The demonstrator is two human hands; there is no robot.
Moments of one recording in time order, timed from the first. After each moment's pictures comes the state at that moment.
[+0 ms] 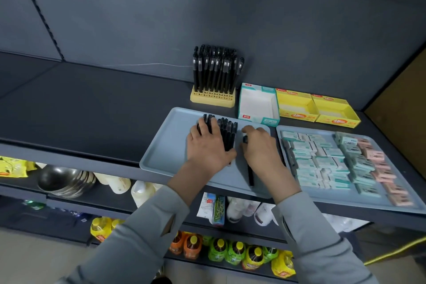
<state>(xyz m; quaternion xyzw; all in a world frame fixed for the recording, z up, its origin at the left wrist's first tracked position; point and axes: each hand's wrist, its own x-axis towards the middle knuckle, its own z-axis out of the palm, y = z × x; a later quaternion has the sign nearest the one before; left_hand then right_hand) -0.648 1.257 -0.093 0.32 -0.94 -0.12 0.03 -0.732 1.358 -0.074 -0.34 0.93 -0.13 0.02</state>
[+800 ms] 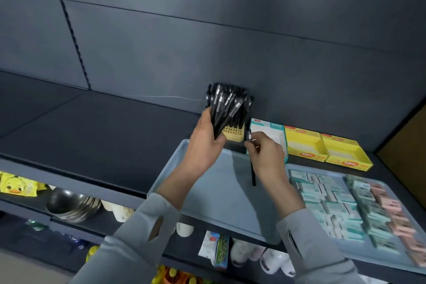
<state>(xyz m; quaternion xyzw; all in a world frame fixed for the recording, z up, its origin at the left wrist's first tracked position) -0.653 1.207 -0.030 0.21 -0.80 -0.41 0.38 -0.764 1.325 -0.049 -0.32 0.87 -0.37 -0.06</state>
